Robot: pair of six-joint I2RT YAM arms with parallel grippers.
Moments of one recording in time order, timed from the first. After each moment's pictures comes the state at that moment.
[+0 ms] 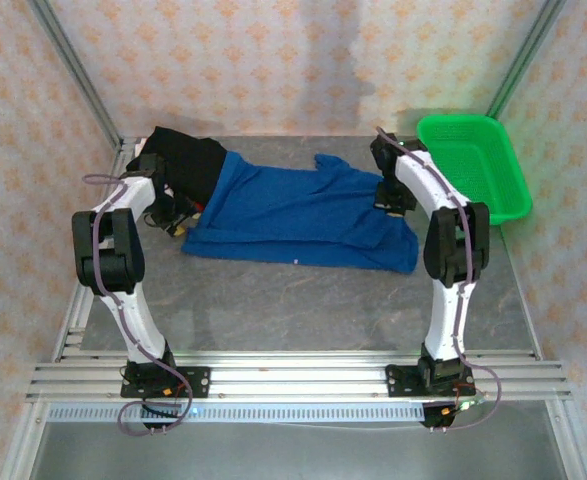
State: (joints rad) left arm 0.18 1.96 1.43 -0.80 0.26 -0.61; right arm 0.21 2.08 1.82 -1.26 0.24 0.51
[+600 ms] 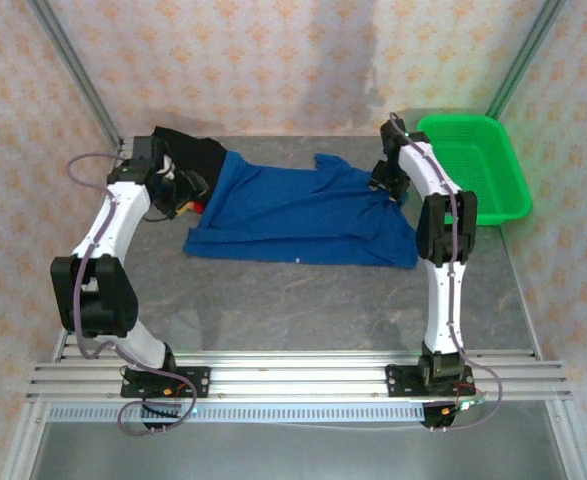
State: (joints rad) left arm 0.07 1.61 1.37 -0.81 0.27 -0.64; right arm 0.11 2.31 2.07 -1.06 -0.03 0.69
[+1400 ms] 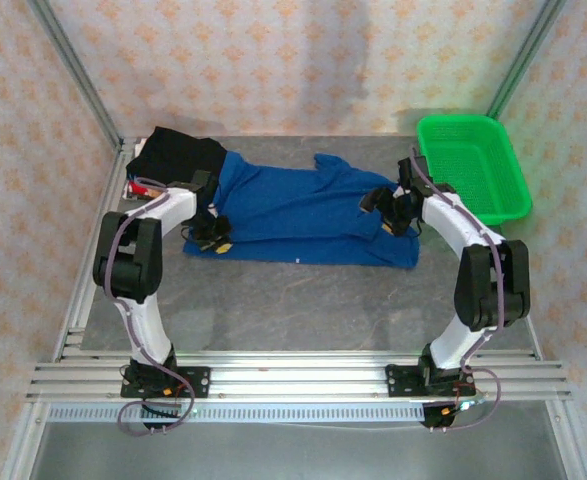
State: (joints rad) left arm -0.11 1.93 1.31 -0.85 0.25 -0.66; right arm 0.13 1.66 1.21 -0.62 -0.33 0.75
